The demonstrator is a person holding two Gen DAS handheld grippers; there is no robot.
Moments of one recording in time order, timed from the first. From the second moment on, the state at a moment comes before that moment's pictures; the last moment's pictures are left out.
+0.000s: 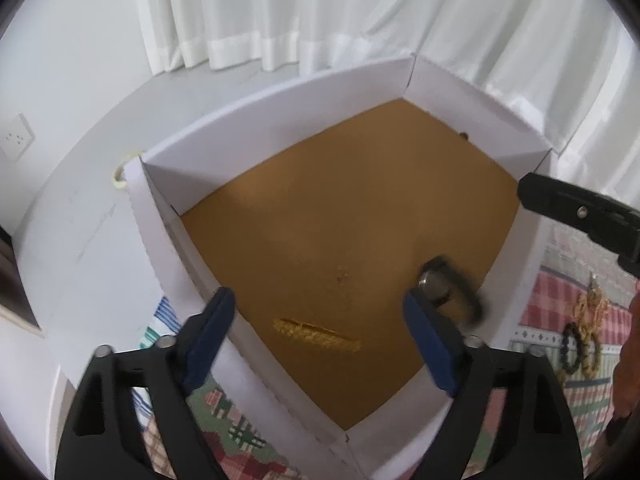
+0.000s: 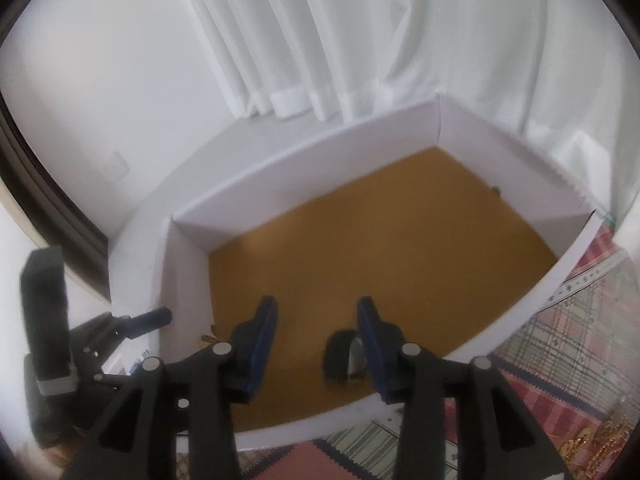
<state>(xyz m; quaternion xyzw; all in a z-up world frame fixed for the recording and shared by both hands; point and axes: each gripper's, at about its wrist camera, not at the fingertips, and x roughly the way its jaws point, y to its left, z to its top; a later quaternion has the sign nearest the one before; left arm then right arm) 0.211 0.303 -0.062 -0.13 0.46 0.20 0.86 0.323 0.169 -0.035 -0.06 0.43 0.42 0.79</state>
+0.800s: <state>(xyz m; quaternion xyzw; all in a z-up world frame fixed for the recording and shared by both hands) 0.127 0.160 -0.008 -0.04 0.37 0.16 0.91 0.199 -0.013 0.007 -0.10 0.35 0.34 0.87</state>
